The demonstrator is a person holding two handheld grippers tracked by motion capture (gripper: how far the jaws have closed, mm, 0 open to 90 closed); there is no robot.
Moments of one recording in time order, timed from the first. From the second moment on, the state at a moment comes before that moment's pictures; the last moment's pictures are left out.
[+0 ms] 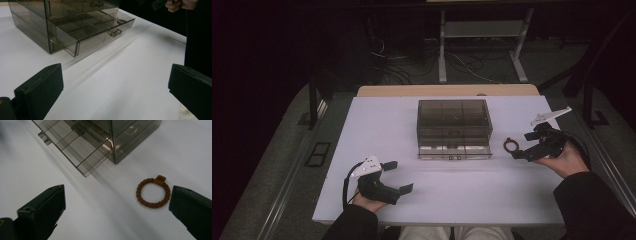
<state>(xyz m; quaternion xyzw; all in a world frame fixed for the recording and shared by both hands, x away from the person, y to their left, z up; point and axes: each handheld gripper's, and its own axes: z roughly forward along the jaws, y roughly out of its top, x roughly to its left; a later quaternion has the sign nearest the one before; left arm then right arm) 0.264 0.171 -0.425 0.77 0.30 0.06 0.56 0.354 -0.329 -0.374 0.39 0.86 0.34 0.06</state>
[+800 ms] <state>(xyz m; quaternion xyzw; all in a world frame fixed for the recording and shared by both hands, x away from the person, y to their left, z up) 0.264 0.173 -0.425 0.77 0.30 0.06 0.56 0.372 -0.321 -0.399 0.38 0.87 0.31 0.04</state>
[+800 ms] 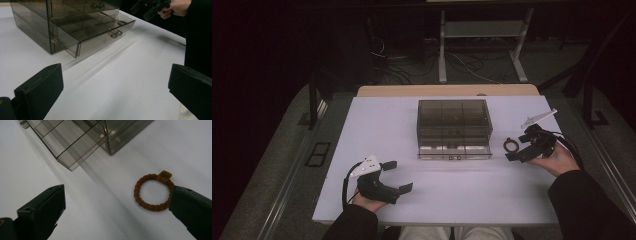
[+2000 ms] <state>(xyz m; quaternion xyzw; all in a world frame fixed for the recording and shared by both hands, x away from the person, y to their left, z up) 0.265 0.173 -0.425 0.77 0.30 0.07 0.56 0.394 -0.314 -0.431 0.37 0.88 0.29 0.03</state>
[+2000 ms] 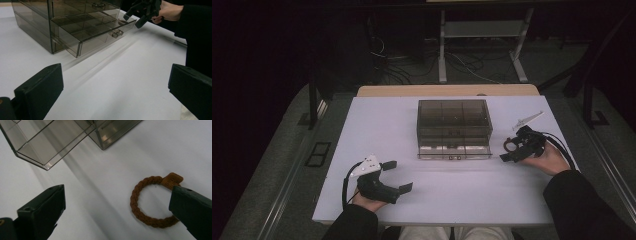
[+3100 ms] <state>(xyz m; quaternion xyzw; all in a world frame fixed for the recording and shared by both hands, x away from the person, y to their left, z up) 0.265 0.172 -0.425 0.77 0.30 0.07 0.56 0.399 -0.326 -0.436 0.37 0.88 0.28 0.04</state>
